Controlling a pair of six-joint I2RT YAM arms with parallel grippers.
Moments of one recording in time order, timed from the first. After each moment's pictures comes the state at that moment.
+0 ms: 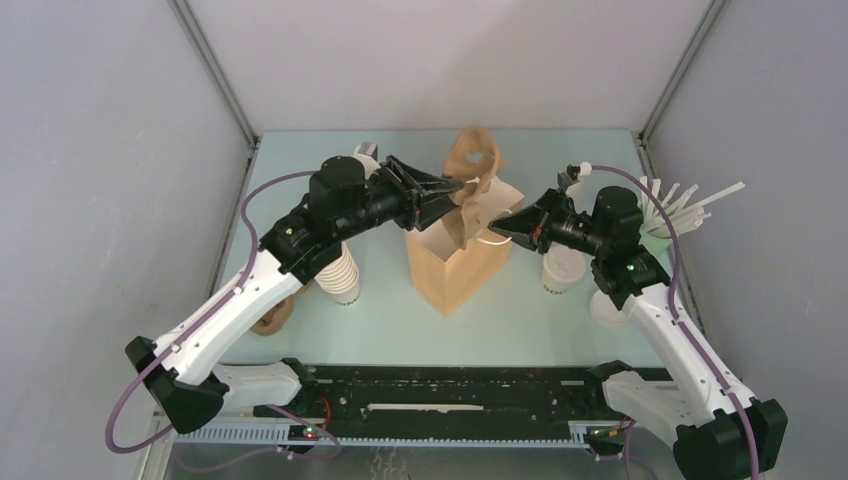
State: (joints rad) left arm -0.75 1.20 1.34 -0.34 0.18 -1.59; right arm 0.29 0.96 0.86 -0.08 -0.72 1.25
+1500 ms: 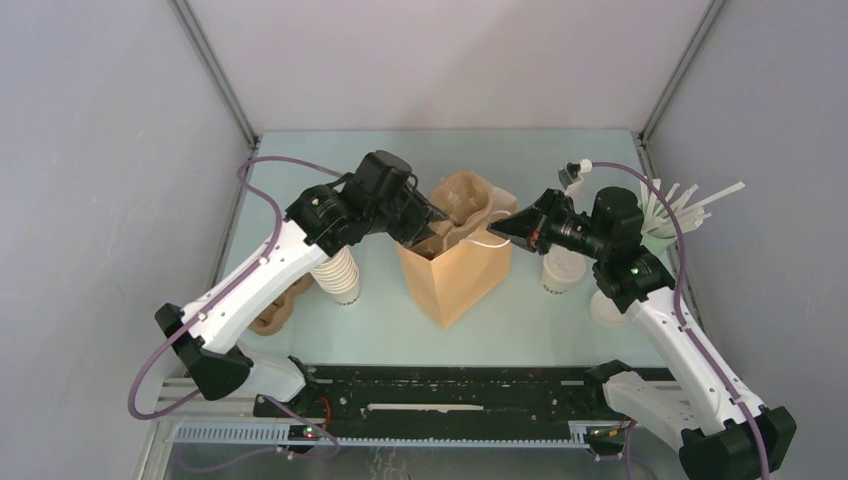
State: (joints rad) left arm -0.80 1.37 1.57 -0.94 -0.11 -1.44; right arm 0.35 0.93 0.91 -0.15 -0.64 1.14
